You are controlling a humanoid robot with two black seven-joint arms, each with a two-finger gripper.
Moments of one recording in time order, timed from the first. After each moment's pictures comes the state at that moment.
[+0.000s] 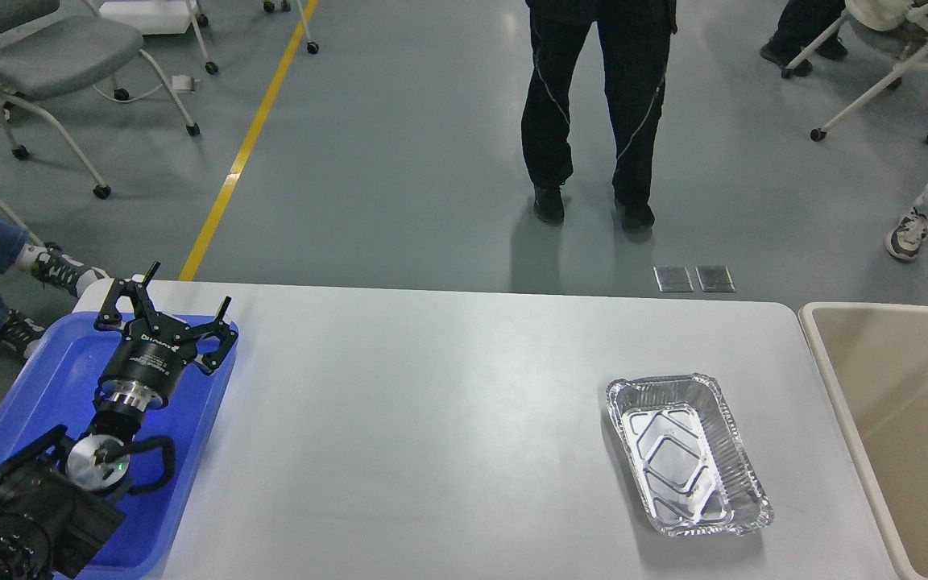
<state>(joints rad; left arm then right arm) -0.57 0.28 -0.93 -0.27 -0.13 -0.79 -0.32 0.91 -0.50 0.17 0.16 0.09 -0.23 0.04</state>
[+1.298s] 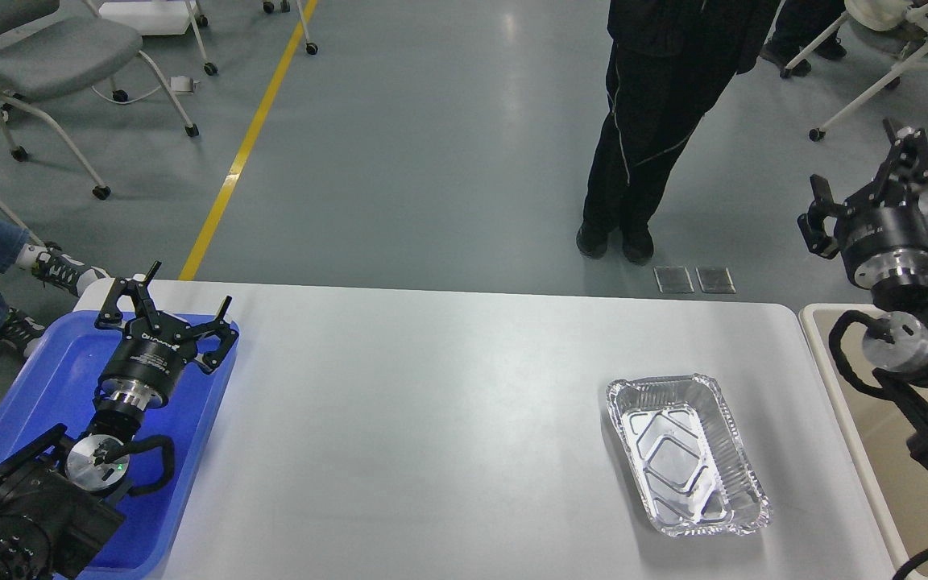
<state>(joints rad) -0.57 0.28 -0.93 -0.27 -0.13 -0.79 -0.32 0.66 -0.47 0.87 0.84 -0.12 -0.11 0.47</state>
